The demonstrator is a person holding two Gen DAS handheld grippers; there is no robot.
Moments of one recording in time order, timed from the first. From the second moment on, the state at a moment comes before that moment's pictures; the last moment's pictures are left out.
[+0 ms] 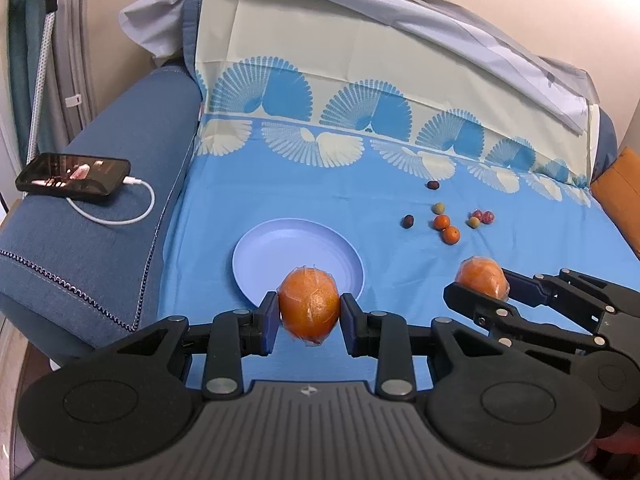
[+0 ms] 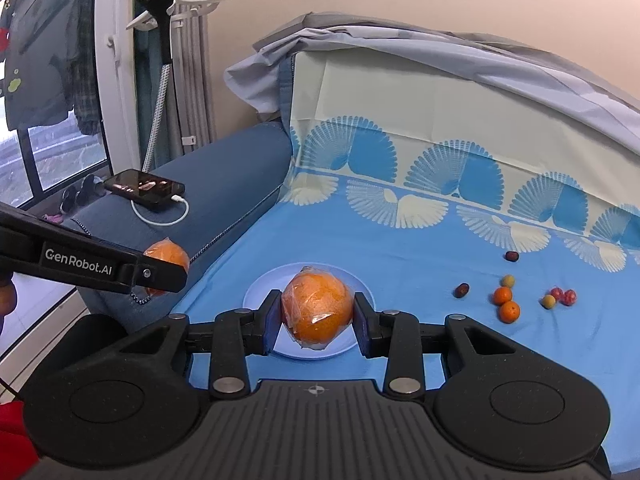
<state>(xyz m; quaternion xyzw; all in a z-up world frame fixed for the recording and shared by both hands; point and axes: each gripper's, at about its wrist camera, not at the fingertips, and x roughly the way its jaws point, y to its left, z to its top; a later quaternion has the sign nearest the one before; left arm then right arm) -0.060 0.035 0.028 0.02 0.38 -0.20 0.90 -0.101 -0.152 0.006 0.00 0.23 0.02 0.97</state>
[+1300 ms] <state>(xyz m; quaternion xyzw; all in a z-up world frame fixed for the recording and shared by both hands) 0.098 -0.009 -0.064 0.06 0.46 -0.18 0.87 0.037 -0.169 -0.067 0.01 0.35 0.02 0.94</state>
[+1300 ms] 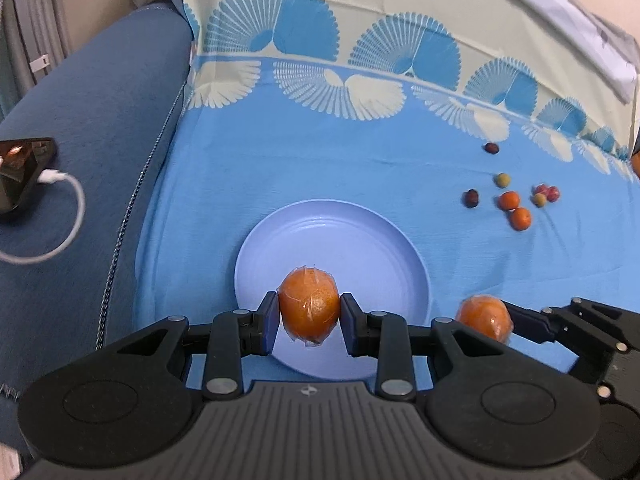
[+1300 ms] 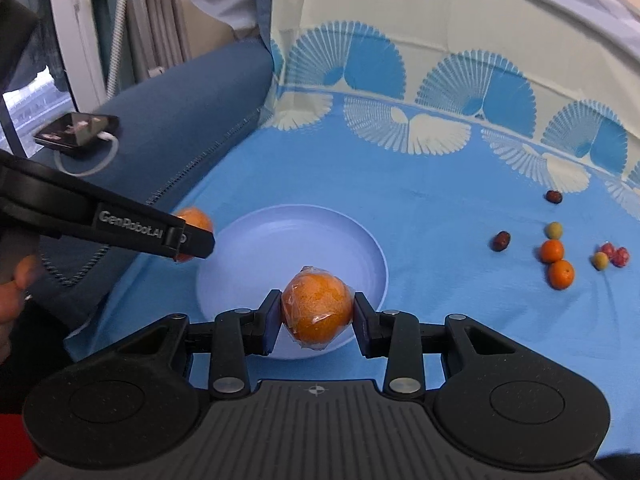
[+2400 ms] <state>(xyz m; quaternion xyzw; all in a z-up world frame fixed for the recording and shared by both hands) 0.015 0.022 -0.067 0.07 0.45 -0.14 0.88 -0.011 -0.156 -0.063 -0.01 0.38 0.03 0.92</state>
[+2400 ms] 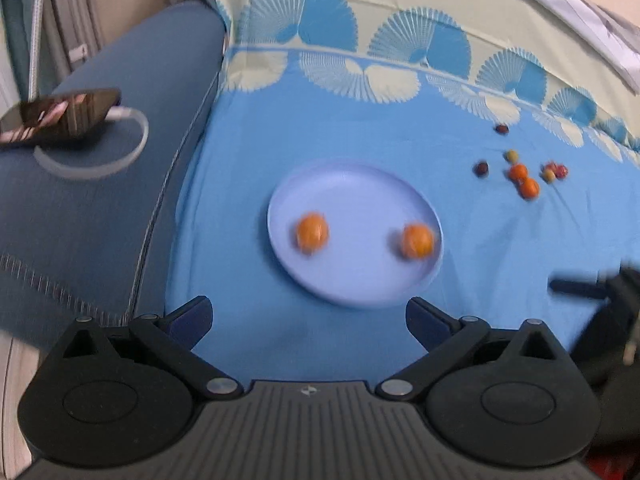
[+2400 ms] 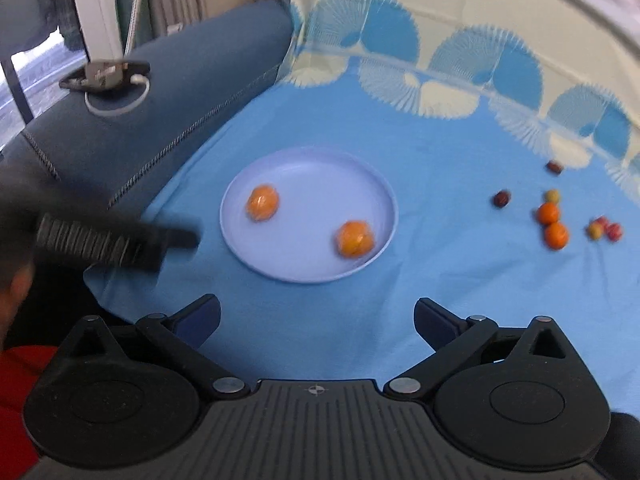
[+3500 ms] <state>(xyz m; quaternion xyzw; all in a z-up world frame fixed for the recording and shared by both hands) -0.063 0.010 0.001 0.11 0.35 -0.15 0.92 -0.093 -0.172 -0.022 0.00 0.28 -0.02 0.96</state>
